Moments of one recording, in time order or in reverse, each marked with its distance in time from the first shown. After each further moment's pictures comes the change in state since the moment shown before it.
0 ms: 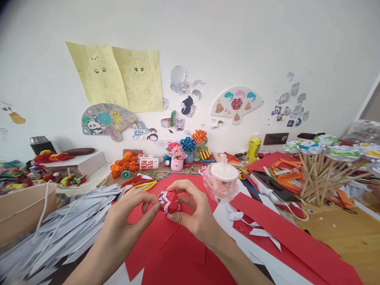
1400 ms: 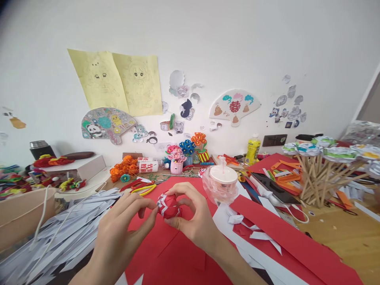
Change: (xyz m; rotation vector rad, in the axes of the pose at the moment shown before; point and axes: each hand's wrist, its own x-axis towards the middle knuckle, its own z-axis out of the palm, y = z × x) left_hand -0.004 -0.002 0.002 0.317 0.204 0.251; right_hand 0.001 -0.003 0.002 -0.179 0.050 -0.063
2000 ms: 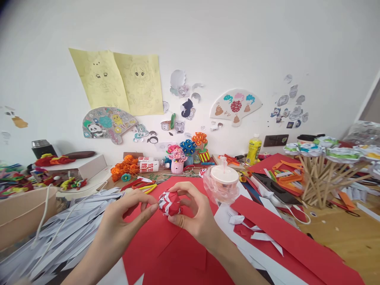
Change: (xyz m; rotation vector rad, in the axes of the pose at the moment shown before) left_hand 0.013 -0.007 -0.007 -0.398 -0.126 -0.259; right_hand 0.000 0.005 -0.003 0.133 0.001 0.042
